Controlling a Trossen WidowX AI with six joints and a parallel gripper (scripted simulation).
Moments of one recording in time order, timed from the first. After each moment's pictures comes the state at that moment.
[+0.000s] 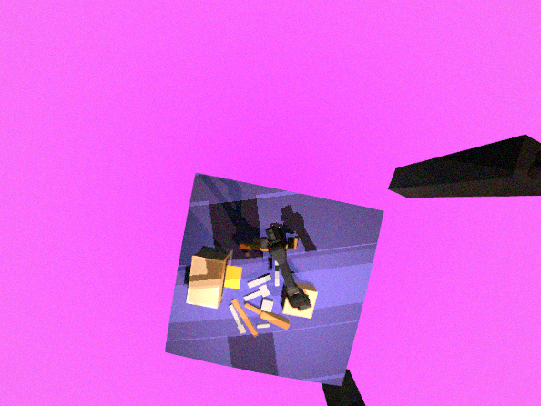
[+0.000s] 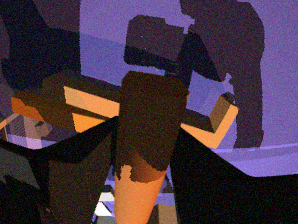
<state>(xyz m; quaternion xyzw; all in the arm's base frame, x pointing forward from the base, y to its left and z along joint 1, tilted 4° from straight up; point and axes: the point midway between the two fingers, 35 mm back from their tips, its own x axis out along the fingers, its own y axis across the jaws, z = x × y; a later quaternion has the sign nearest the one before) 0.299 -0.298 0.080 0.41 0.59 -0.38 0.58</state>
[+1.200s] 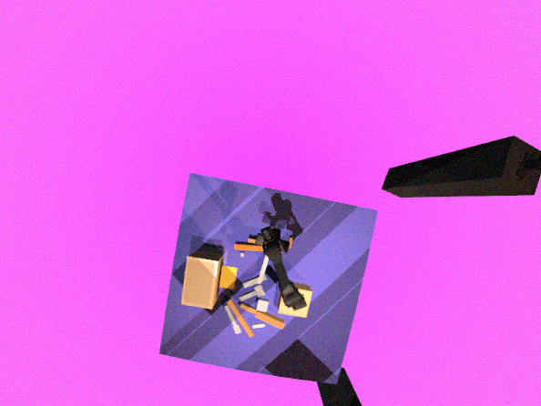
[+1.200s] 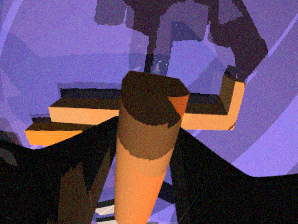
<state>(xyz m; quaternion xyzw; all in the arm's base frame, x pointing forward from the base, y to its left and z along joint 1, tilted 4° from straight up) 0.298 -0.299 0.080 0.49 0.53 -0.46 0.52</state>
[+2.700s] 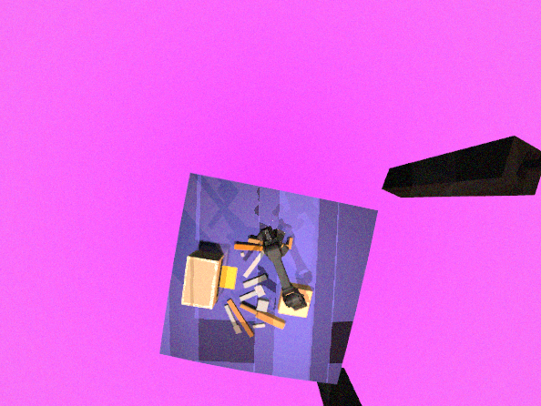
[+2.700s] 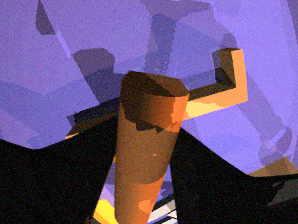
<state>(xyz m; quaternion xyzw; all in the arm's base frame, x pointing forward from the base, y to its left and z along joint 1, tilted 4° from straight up) 0.298 -0.299 0.080 0.57 0.44 -0.55 0.42</state>
